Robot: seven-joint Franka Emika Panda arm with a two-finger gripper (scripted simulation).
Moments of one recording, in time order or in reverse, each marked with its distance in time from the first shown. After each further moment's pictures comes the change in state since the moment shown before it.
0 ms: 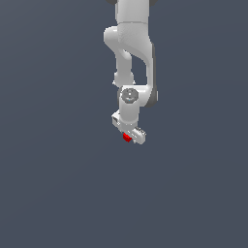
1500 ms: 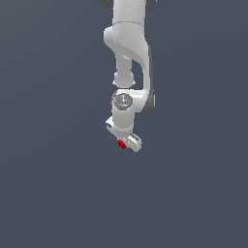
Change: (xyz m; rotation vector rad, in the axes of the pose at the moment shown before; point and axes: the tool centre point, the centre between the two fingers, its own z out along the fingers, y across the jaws) arm 0.051 -0.012 -0.011 0.000 0.000 -0.002
